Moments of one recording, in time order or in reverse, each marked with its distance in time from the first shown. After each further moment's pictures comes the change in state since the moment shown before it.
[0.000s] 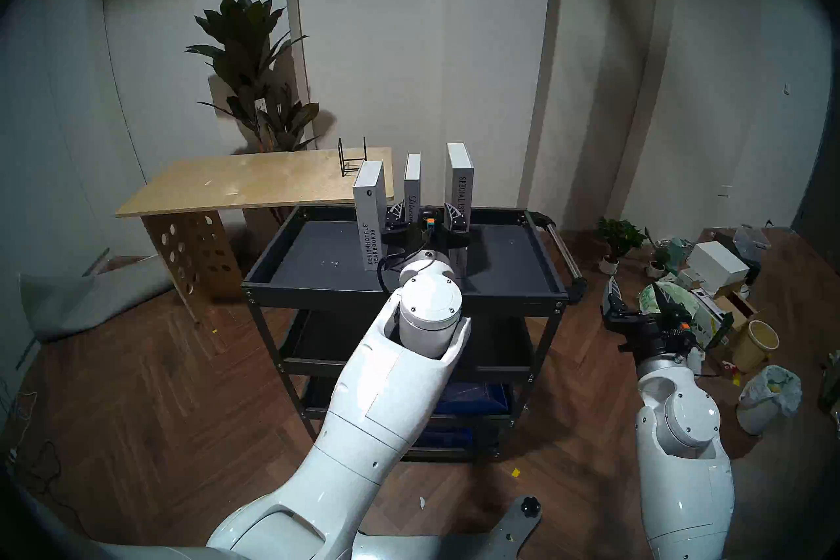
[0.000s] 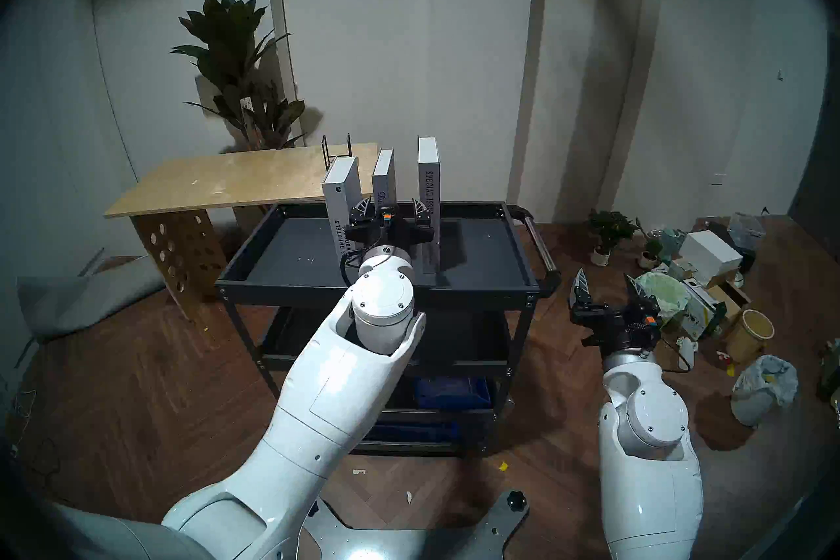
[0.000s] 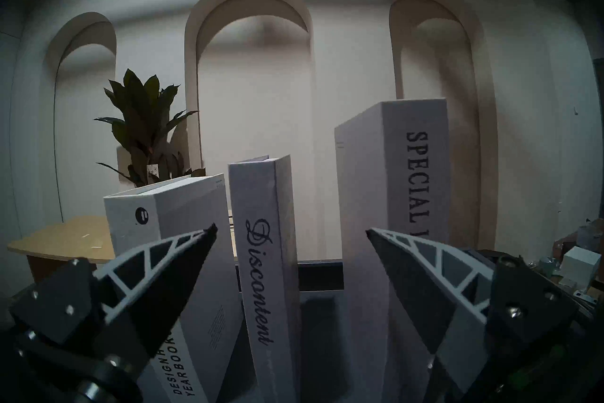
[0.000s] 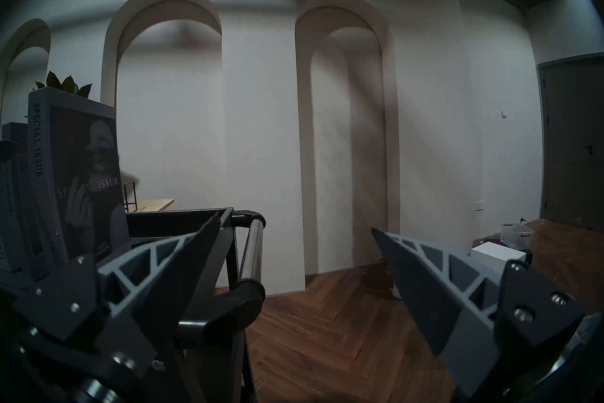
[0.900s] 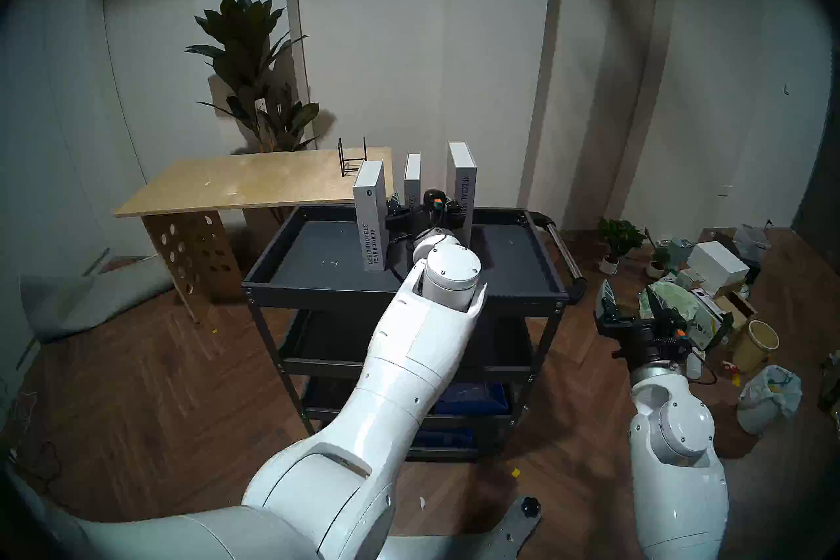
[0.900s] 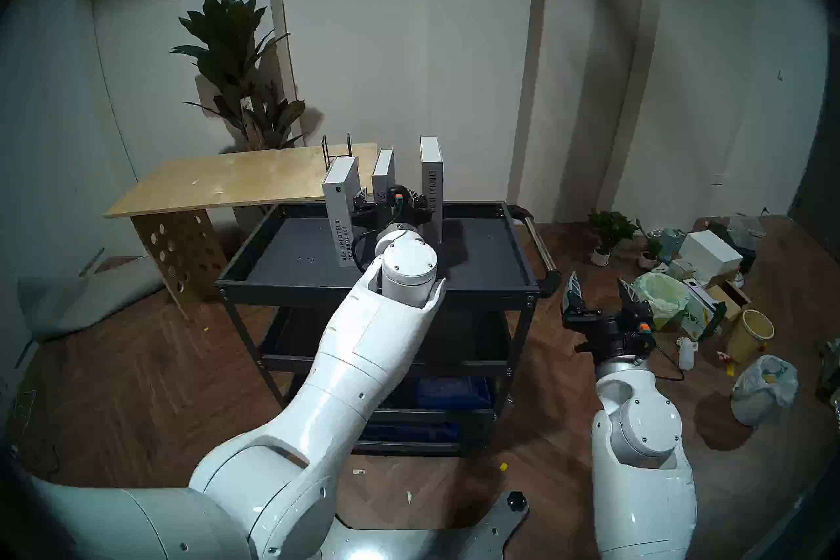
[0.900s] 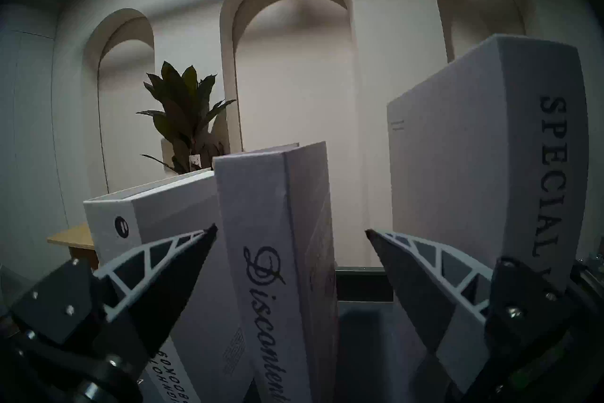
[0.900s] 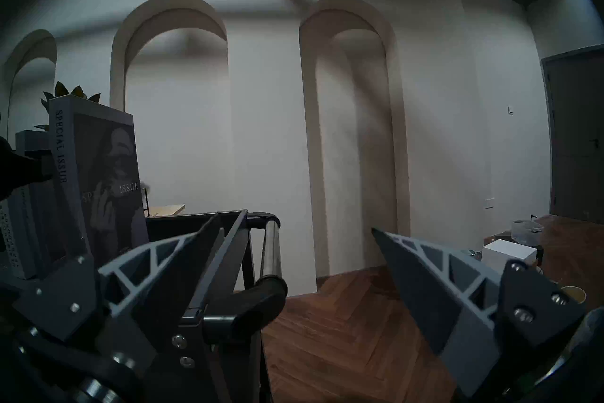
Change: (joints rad) left arm -0.204 -0.150 -0.108 0.341 0.082 -0.054 0.142; right arm -0.021 -0.023 -0.024 -0.012 0.004 -0.033 0.017
